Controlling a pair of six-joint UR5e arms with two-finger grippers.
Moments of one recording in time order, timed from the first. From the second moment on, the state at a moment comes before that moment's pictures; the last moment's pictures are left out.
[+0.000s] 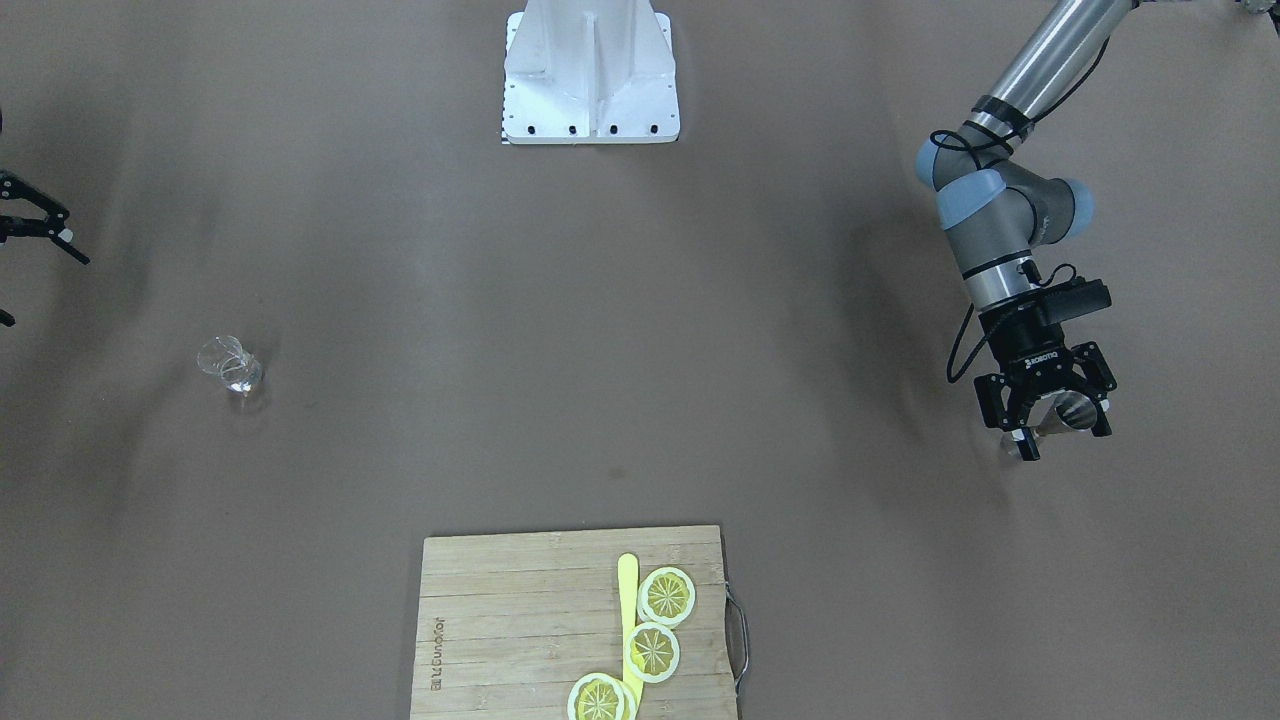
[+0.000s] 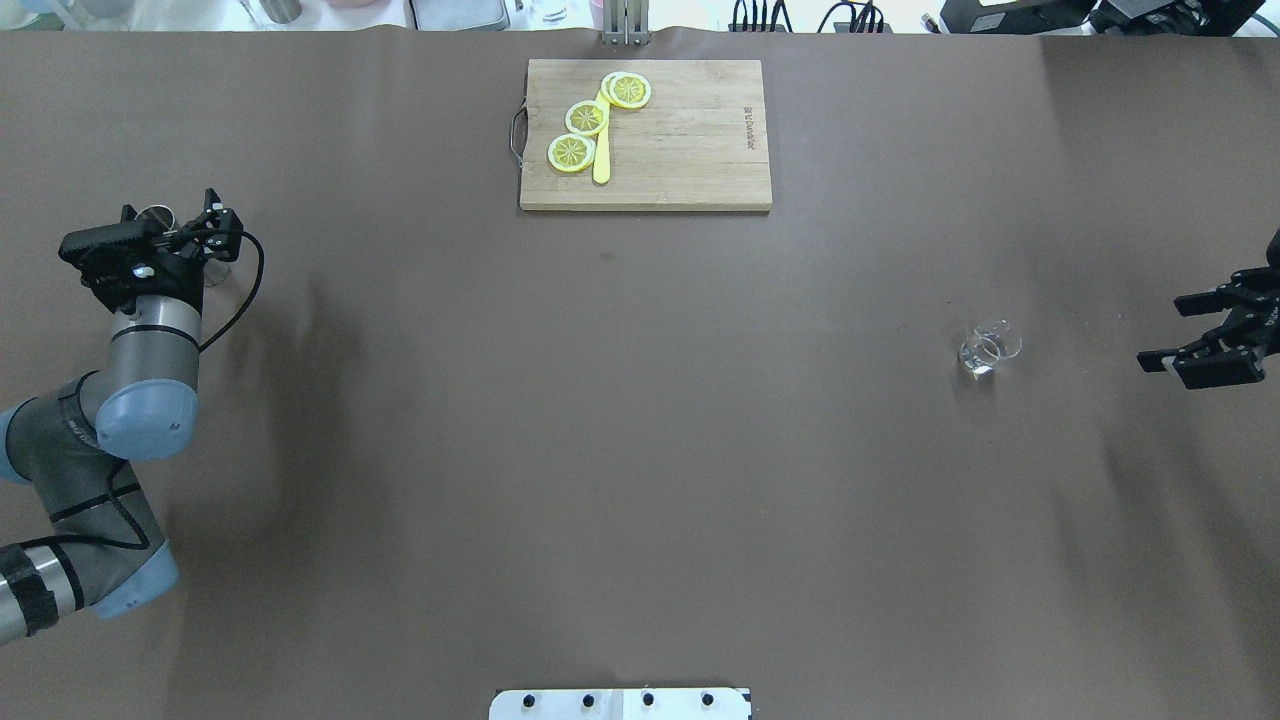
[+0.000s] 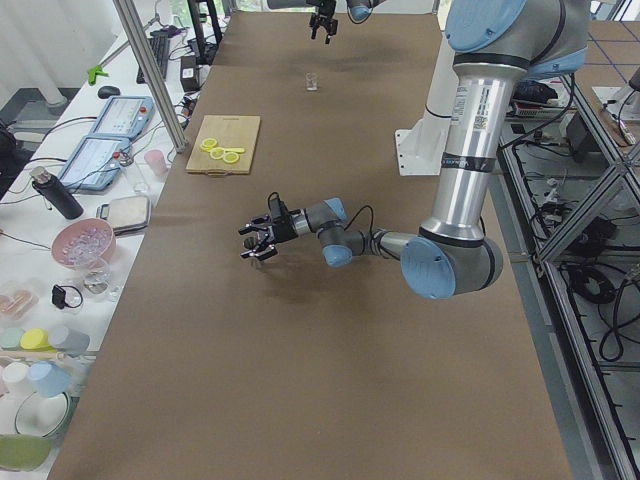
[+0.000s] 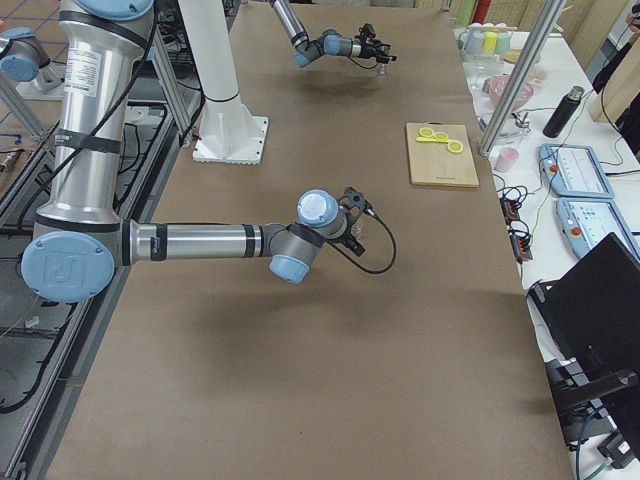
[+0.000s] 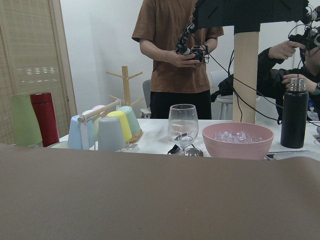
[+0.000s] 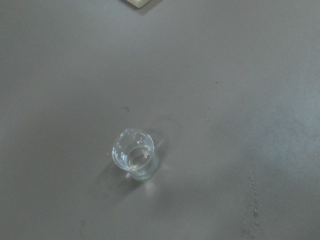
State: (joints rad) left arm -0.58 -1.76 -1.32 -2.58 -0.61 -1.30; right arm 1.09 -1.74 1.70 -0.45 2.30 0.31
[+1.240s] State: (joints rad) left arm -0.52 -1.76 -1.26 -2.58 -0.54 -1.42; right arm 0.79 -1.64 1.48 -0.04 1.95 0.55
